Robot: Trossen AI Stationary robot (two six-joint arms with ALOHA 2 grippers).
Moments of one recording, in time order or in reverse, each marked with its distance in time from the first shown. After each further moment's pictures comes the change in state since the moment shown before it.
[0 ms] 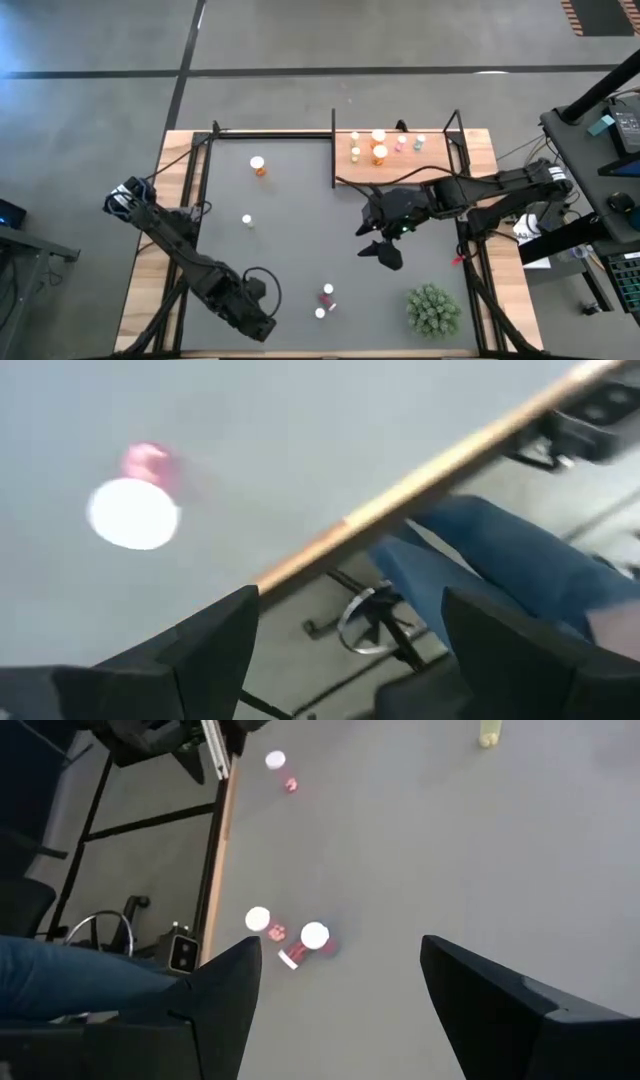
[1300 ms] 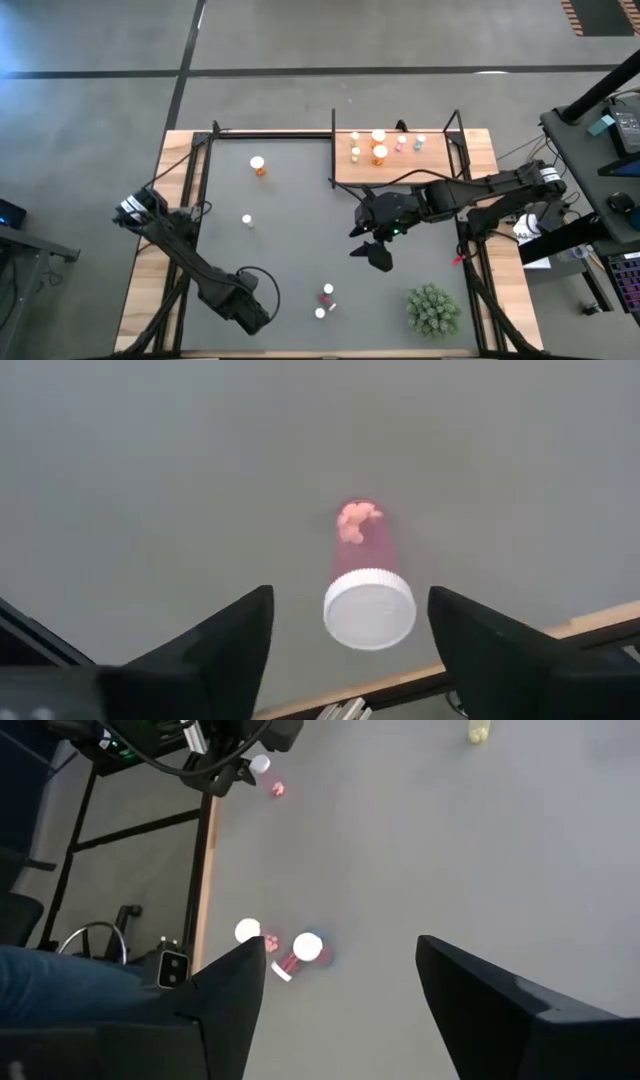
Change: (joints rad) left arm -0.013 0.133 -0.042 -0.214 0.031 -0.002; right arm 0.000 0.048 0.012 0.027 0.029 0.035
